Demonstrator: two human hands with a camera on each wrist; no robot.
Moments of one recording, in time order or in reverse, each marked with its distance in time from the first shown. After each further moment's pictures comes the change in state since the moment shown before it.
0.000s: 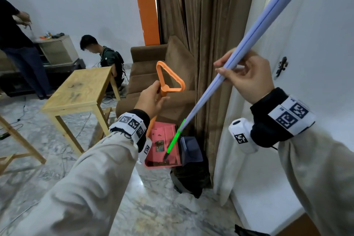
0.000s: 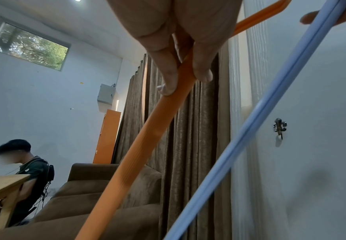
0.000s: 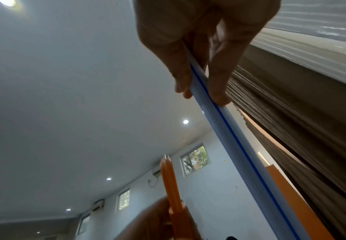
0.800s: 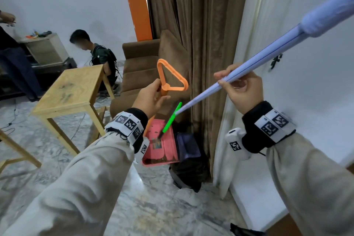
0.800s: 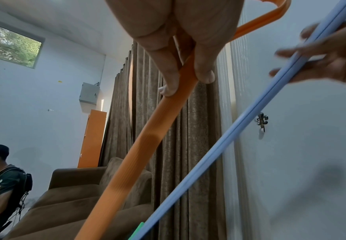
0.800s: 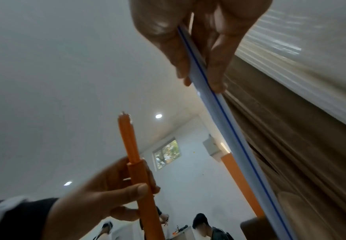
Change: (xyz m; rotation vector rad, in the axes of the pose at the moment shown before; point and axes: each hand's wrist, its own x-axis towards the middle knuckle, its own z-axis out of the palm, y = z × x) left_hand 0.006 0.006 0.011 0.014 -0.084 0.083; right_hand -0.025 0.060 -0.001 0.055 0.152 0.047
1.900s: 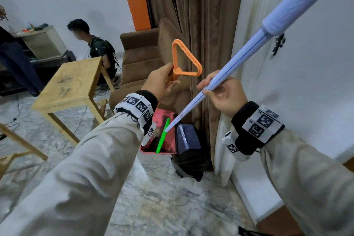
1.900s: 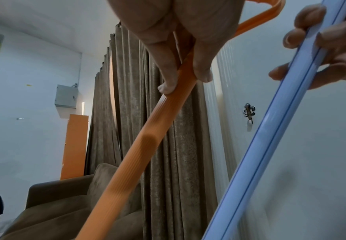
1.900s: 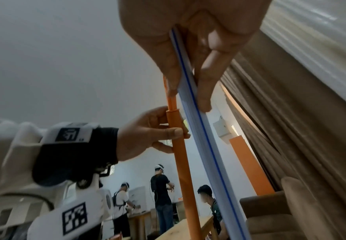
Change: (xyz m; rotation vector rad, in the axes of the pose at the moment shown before) left_hand 0.036 0.015 0.027 0.061 -0.089 0.015; right_hand -0.020 0.015 0.013 -0.036 -0.257 0.109
